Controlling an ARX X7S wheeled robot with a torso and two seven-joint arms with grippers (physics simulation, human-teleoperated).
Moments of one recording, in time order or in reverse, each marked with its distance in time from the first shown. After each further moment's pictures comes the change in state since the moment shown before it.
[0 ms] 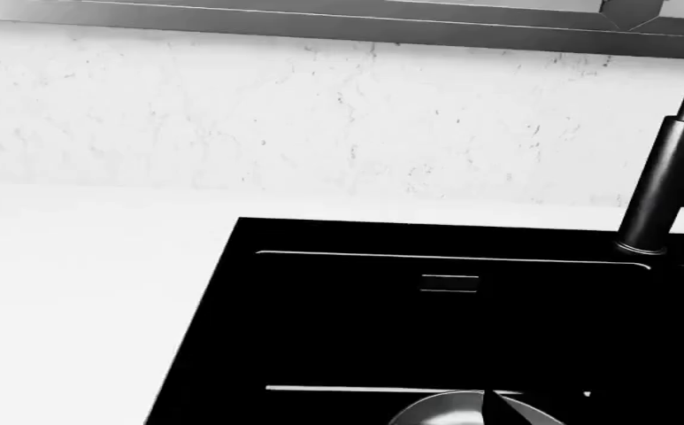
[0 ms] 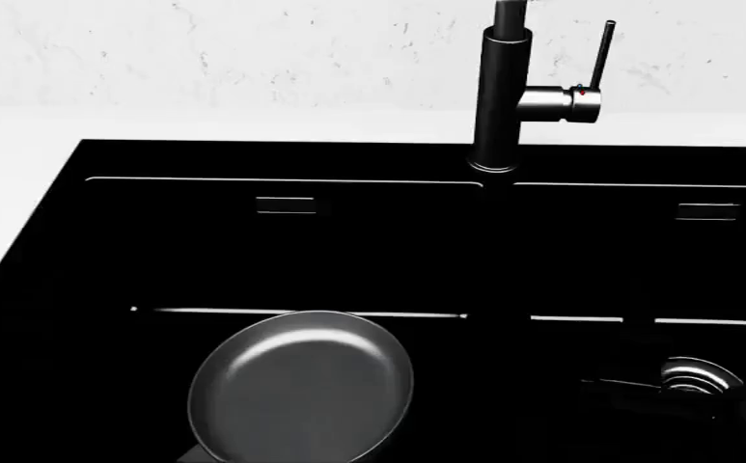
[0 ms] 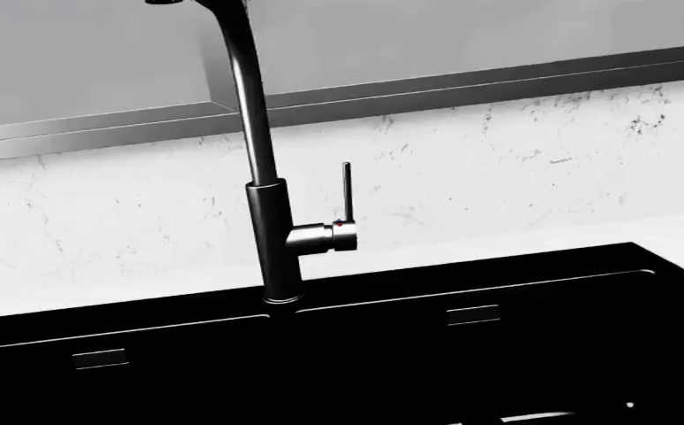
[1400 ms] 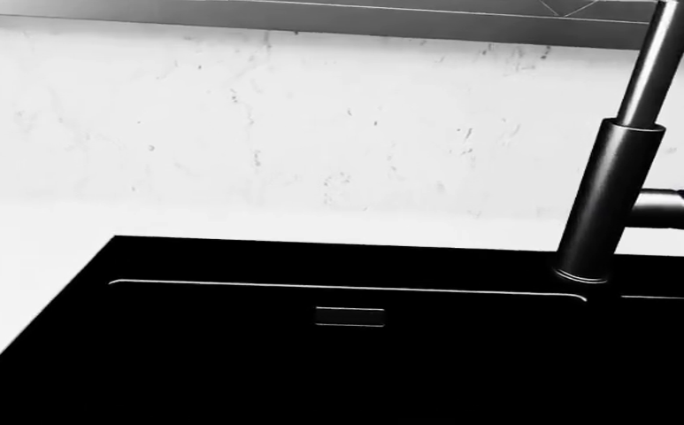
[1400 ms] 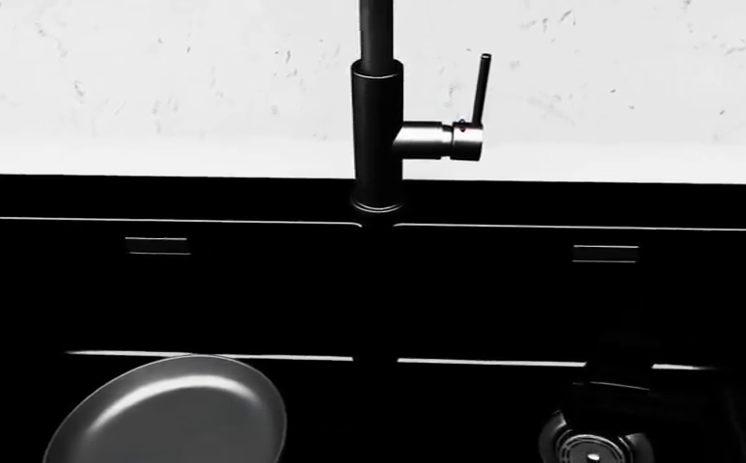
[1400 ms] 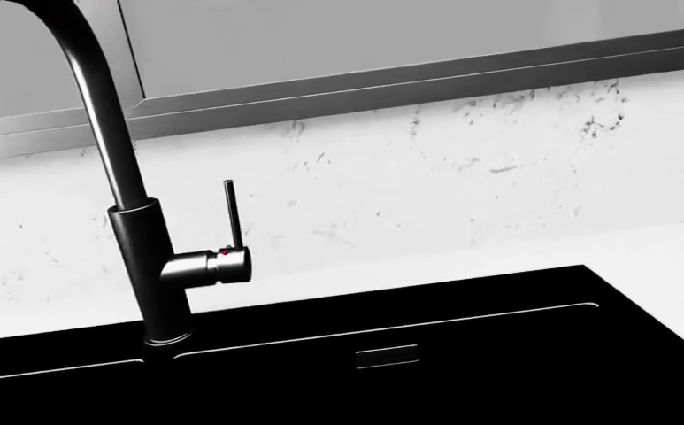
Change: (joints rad) left arm 0.029 -0.024 0.001 -0.009 -0.001 0.033 0.009; right arm -0.003 -0.009 -0.032 0.023 -0.013 -0.024 -0.003
